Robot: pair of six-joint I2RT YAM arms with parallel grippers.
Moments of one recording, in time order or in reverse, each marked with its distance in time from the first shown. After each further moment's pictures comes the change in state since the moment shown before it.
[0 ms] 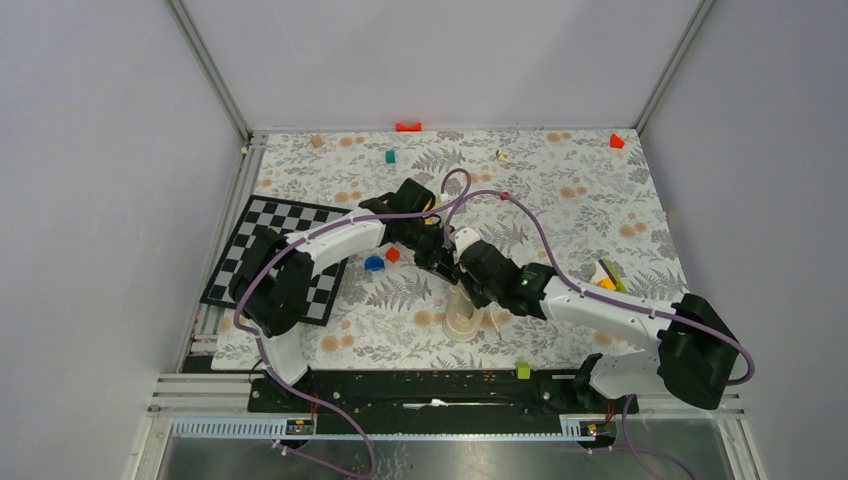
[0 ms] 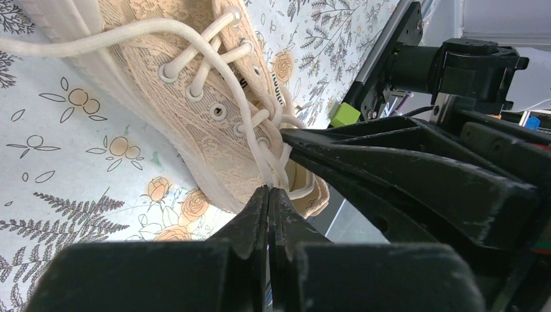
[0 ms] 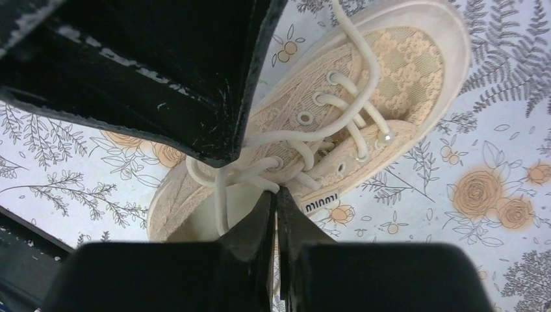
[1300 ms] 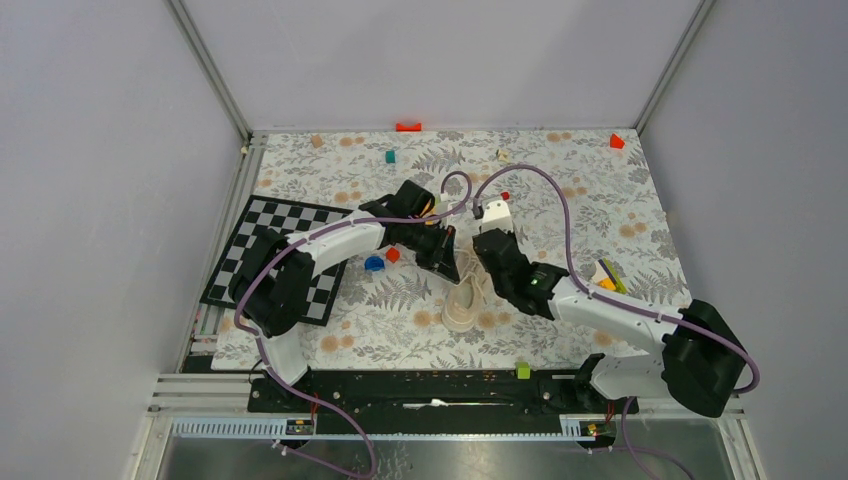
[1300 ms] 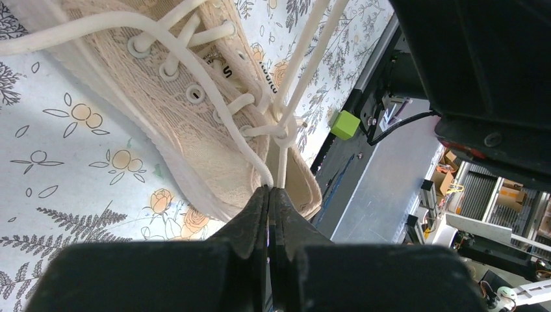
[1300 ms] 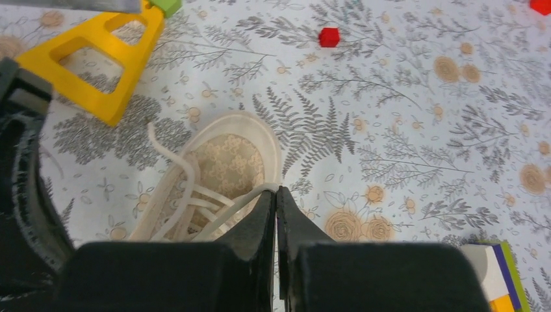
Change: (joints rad) left arm 0.000 -0.002 -0.029 0.066 0.007 -0.015; right arm -0.068 -0.048 -0.053 0.298 0.476 -0.011
